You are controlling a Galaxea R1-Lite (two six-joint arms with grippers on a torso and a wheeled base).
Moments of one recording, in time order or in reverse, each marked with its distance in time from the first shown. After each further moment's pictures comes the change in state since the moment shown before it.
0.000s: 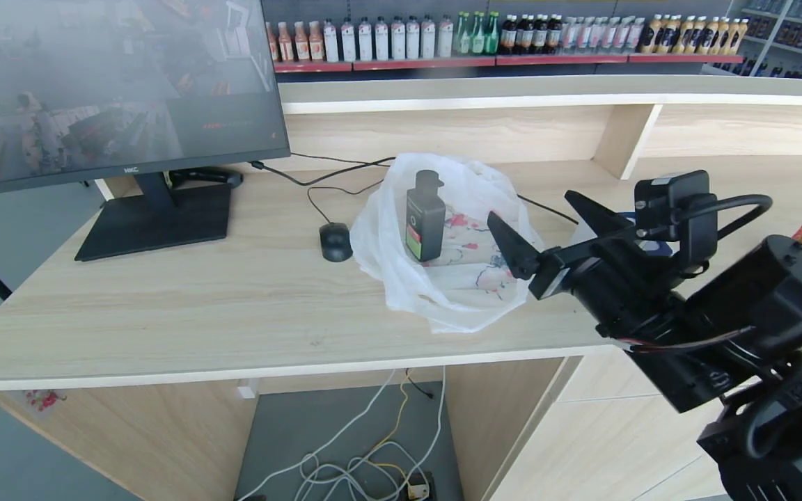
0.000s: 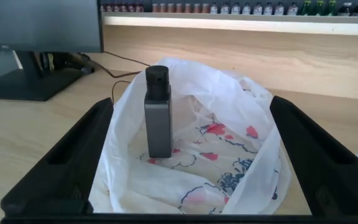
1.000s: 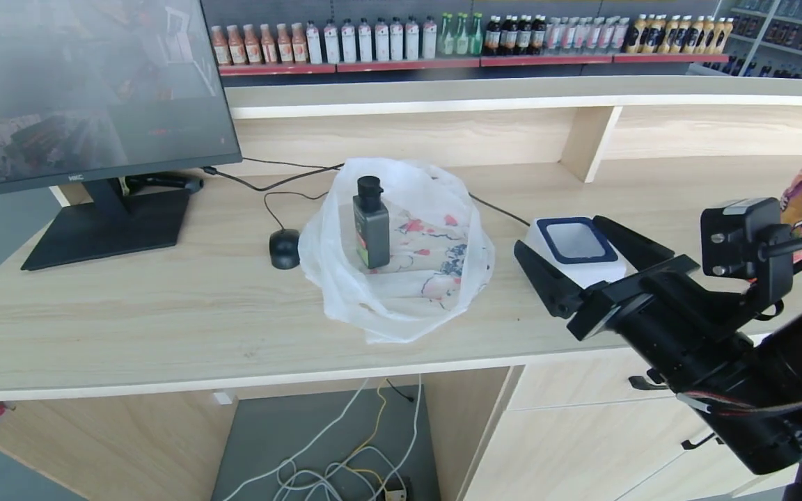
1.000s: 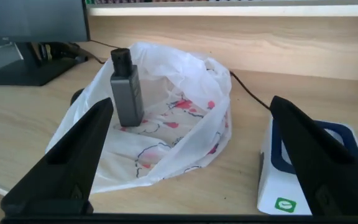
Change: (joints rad) left arm 0.000 0.000 0.000 0.000 0.001 -0.004; right arm 0.033 -0.124 0.172 -0.001 -0.005 0.034
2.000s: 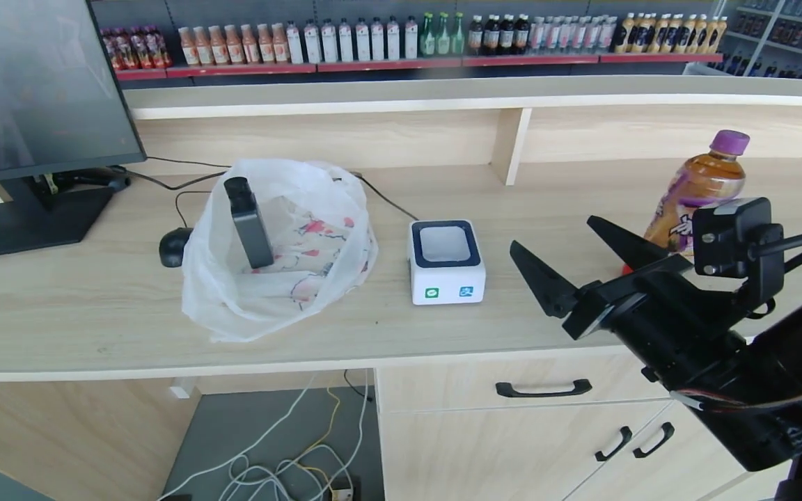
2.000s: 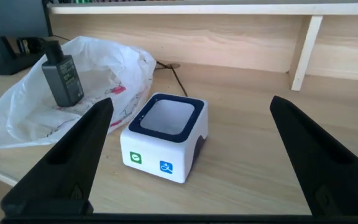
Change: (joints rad) left arm 0.001 0.000 0.000 0.000 0.000 -0.003; right arm 0.000 0.007 -0.004 0.002 -0.001 -0.002
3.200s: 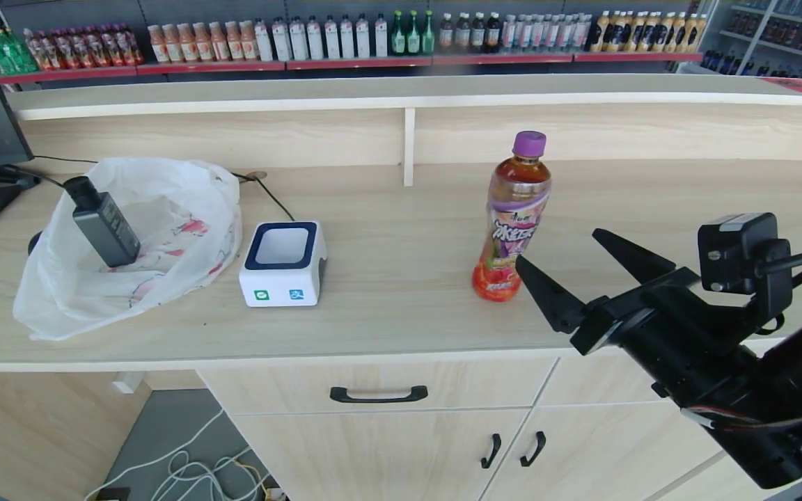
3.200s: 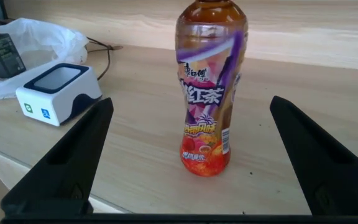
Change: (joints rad) left arm -0.001 0.000 0.000 0.000 0.000 0.003; right arm 0.001 -0.011 0.046 -0.003 0.000 -0.001
